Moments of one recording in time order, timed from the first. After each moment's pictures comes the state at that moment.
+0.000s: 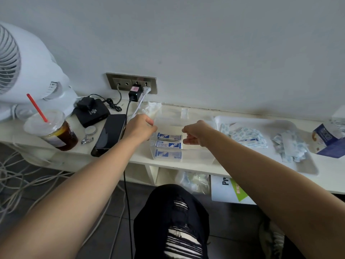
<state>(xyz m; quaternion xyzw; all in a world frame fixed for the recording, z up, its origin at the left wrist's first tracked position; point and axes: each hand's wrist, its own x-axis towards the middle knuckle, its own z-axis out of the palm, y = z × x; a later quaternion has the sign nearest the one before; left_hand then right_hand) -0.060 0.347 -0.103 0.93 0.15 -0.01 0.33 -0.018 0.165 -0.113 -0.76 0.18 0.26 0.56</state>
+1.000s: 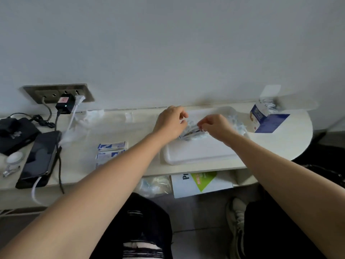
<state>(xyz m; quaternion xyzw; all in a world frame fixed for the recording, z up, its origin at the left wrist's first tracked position) -0.017 0.116 -0.102 0.94 -0.16 0.00 0.31 -0.028 -0.062 -0.126 -0.91 0.09 0.05 0.41</state>
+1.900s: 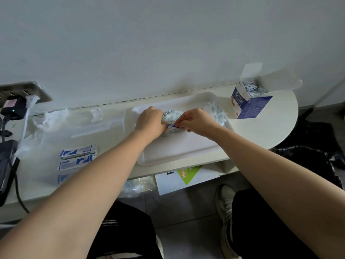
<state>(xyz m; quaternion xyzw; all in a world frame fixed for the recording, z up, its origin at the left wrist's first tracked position) 0.019 0.080 -0.157 0.98 -0.16 -0.06 0.12 -0.020 -0.090 -0.153 -0.88 0.04 0.11 0.46</state>
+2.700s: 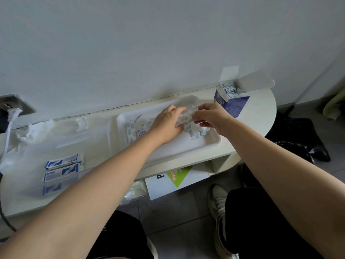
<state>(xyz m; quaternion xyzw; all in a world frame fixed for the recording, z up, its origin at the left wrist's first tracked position) -0.006 0.011 -0.139 0.92 -0.30 -0.06 0.23 -0.038 -0.157 -0.125 -0.75 0.22 0.07 0.62</state>
